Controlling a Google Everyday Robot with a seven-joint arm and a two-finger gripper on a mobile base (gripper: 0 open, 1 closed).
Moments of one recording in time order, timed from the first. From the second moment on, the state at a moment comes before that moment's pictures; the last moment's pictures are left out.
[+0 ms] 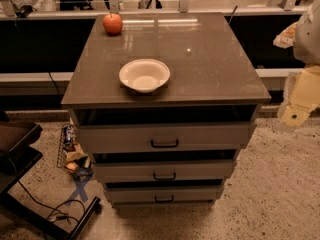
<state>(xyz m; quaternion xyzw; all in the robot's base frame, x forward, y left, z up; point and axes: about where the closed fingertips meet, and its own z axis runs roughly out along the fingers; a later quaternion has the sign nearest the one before) 0.438 -0.217 0.977 -0.60 0.78 -0.03 0.16</state>
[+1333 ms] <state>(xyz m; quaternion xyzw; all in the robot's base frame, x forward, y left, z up) 0.525 -0.155 0.938 -0.68 0.66 0.00 0.32</state>
